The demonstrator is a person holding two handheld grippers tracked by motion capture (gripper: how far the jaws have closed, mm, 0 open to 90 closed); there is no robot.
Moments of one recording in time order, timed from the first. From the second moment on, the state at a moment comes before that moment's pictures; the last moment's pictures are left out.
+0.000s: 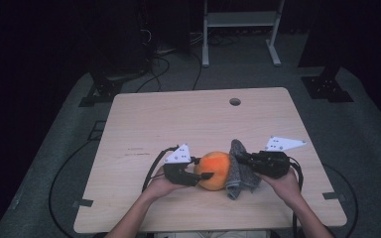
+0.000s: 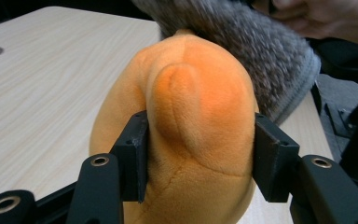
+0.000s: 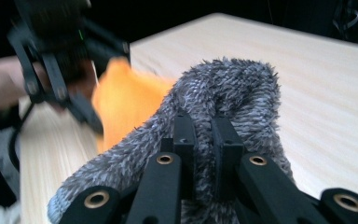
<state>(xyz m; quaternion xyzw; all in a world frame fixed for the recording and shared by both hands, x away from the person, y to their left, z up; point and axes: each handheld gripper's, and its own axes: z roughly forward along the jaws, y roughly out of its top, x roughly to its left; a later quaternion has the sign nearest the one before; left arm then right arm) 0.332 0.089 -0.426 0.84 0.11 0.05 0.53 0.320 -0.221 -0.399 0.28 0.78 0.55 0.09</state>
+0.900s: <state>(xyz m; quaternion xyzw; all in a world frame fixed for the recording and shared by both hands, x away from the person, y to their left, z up) 0.332 0.086 -0.429 0.84 0.11 0.04 0.53 0.318 -0.223 -0.406 0.29 0.80 0.52 0.10</state>
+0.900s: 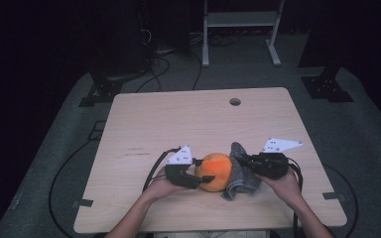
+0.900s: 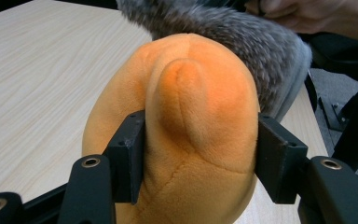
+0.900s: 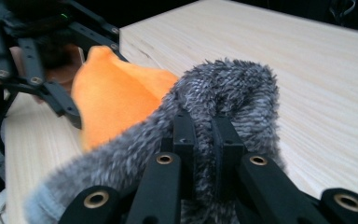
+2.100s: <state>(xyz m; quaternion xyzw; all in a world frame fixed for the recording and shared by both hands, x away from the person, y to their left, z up) 0.326 0.077 -0.431 0.86 0.07 0.04 0.50 0.313 -0.207 -0.395 0.24 0.81 0.53 0.07</state>
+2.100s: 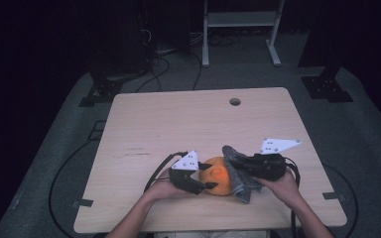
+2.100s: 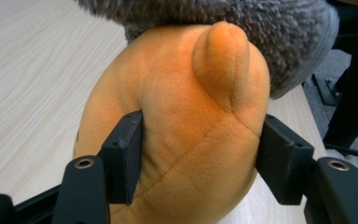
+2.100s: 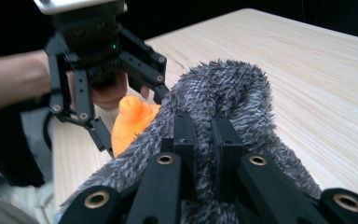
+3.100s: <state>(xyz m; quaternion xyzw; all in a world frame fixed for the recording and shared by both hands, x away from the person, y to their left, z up) 0.344 0.098 -0.435 0.84 0.13 0.02 0.52 0.314 -0.227 -0.408 0.28 0.79 0.55 0.08</state>
